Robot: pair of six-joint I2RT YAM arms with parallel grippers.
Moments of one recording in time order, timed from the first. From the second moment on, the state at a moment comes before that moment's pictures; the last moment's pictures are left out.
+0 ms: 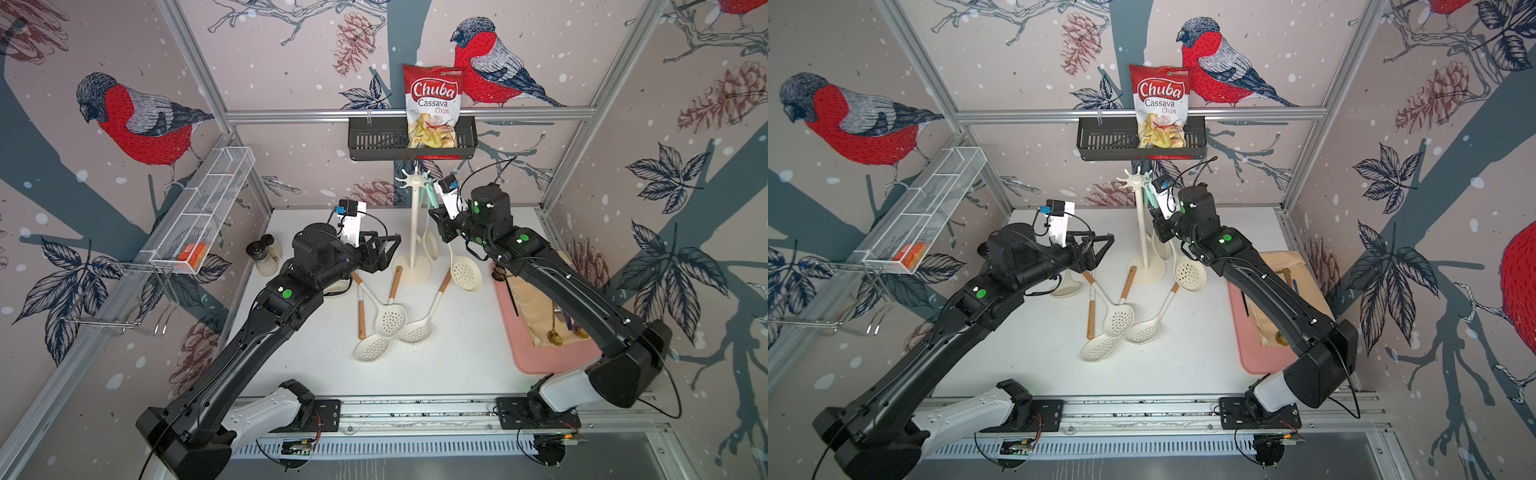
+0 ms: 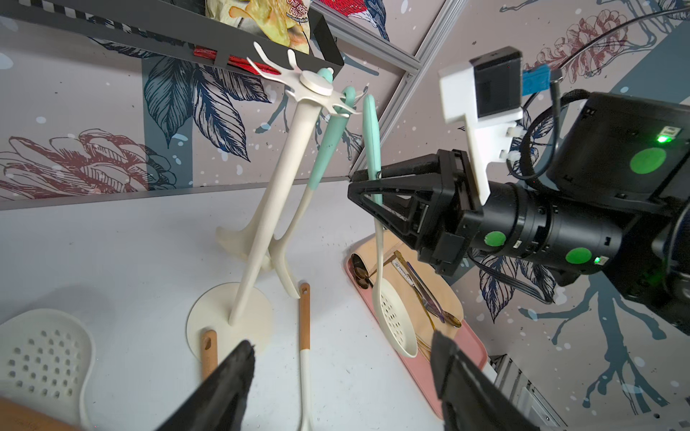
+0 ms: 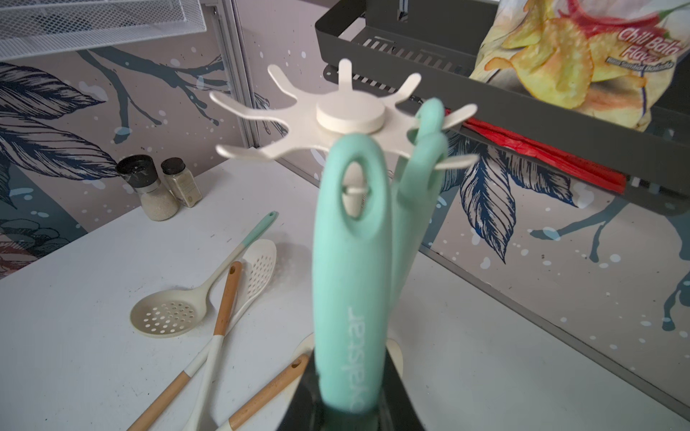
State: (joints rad) left arm -0.57 1.06 1.19 -0.34 0.24 -0.42; right arm 0.65 1.49 1.51 -0.37 -0.05 -0.14
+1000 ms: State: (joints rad) left arm -0.57 1.06 1.15 -0.34 0.23 -0.42; right arm 0.66 1.55 1.59 -0.41 -0.05 -0.13
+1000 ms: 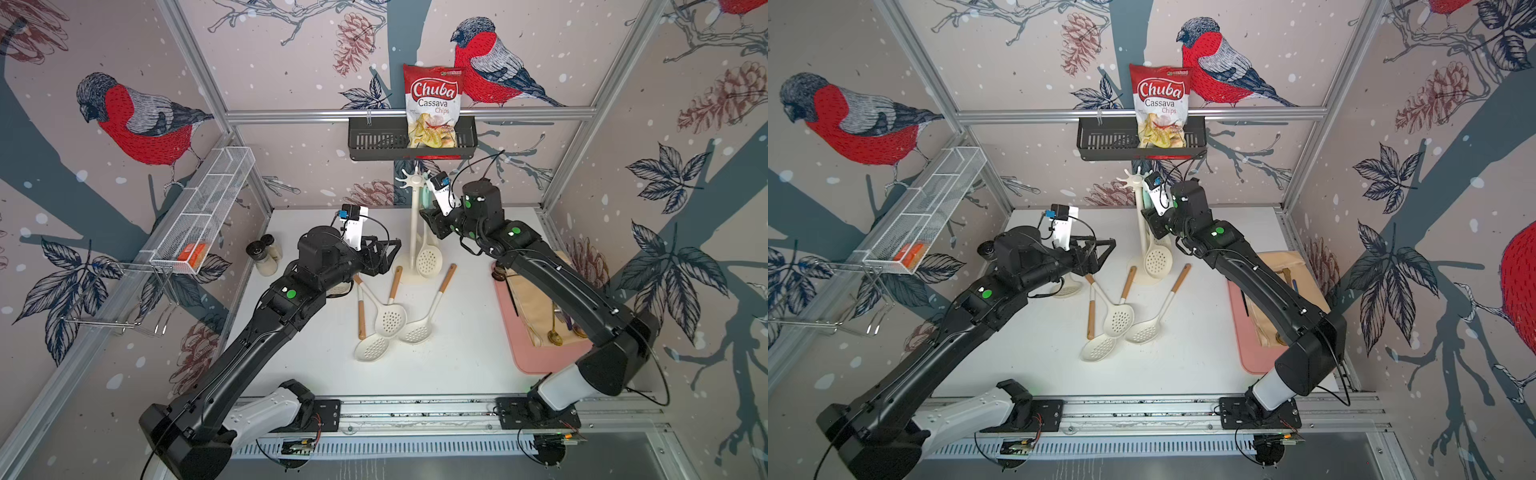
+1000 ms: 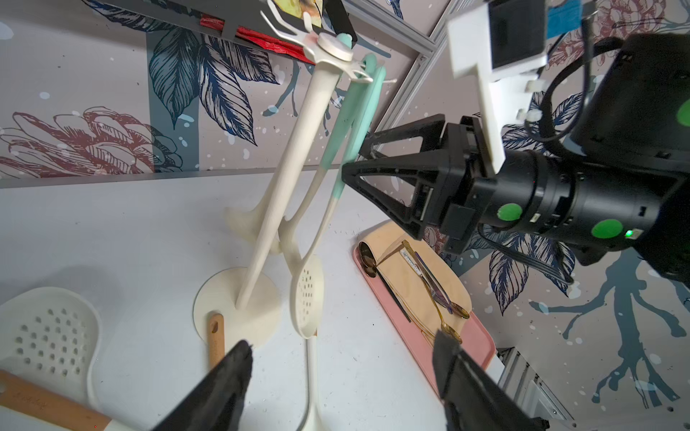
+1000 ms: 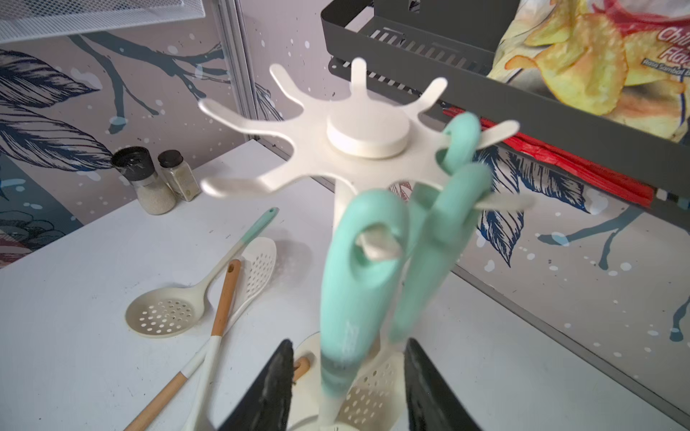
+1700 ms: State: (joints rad) left arm -0.43 1.41 1.11 0.13 0.49 -0.31; right arm 0.45 0.99 1.03 -0.23 -0.40 0.14
